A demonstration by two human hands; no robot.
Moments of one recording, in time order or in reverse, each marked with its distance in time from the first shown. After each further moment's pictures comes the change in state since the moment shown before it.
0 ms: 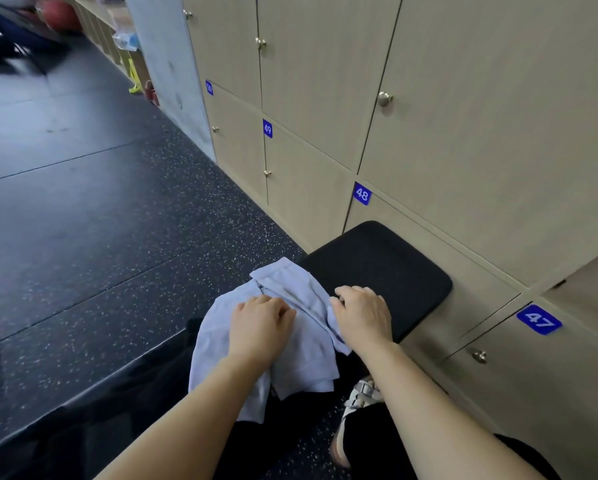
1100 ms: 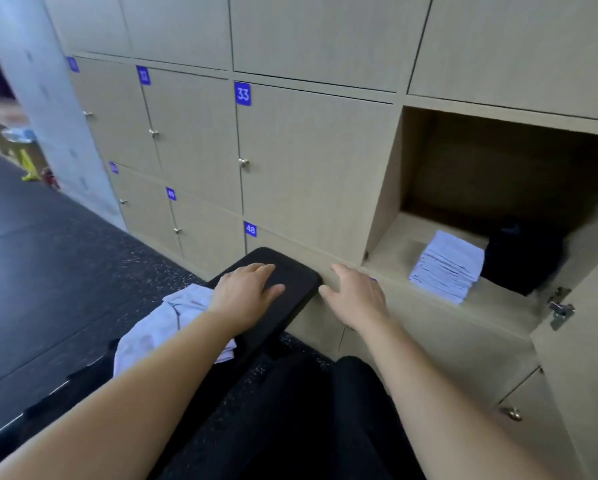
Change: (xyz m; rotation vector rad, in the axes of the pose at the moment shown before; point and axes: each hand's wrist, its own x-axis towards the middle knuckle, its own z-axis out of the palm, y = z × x) left_hand -0.108 0.181 -0.096 0.065 -0.009 0.499; right_hand -0.194 0.093 -0.190 0.085 0.219 0.266
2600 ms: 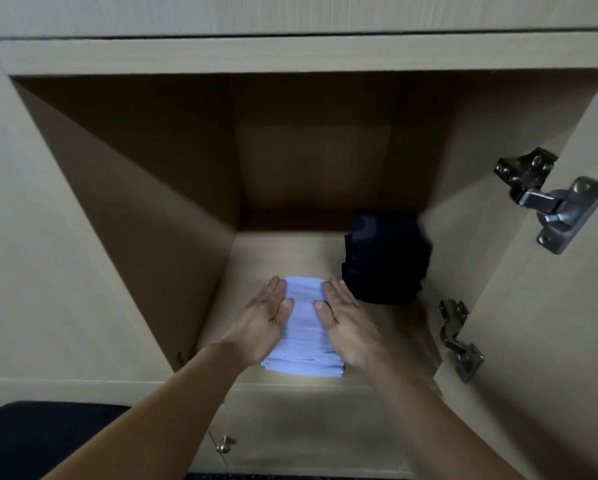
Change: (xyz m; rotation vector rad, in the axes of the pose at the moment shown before) left_hand 0.295 0.269 0.187 -0.351 -0.405 0.460; right_hand 0.172 0.327 -0.014 0.161 0.044 0.345
